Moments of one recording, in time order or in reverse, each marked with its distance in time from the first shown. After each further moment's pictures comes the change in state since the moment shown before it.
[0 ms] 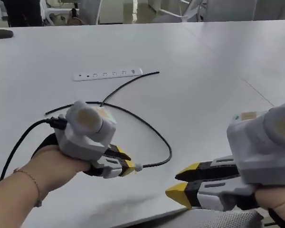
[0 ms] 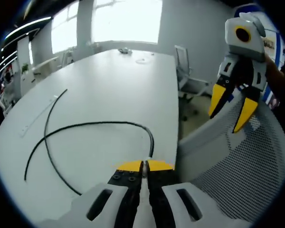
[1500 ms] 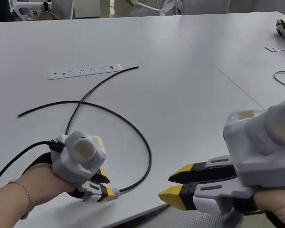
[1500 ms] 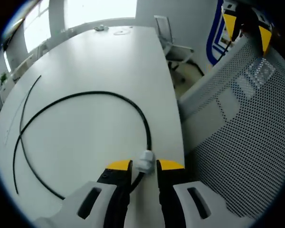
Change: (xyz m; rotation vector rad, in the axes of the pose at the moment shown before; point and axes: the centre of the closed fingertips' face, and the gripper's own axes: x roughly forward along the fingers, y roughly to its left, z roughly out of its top) left arm 0.070 0.007 -0.093 0.146 0.295 -0.101; right arm -0.025 0.000 -0.017 0.064 -0.008 -0.046
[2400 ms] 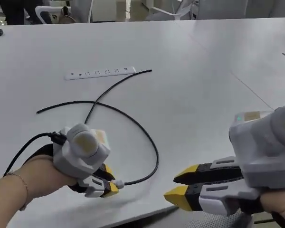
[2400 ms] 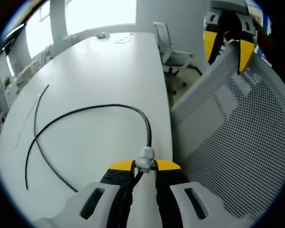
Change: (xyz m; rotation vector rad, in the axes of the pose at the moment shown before) left arm -0.069 -0.014 0.019 0.011 -0.075 0.054; right arm 0.019 0.011 0.013 -0.078 0.013 0.080
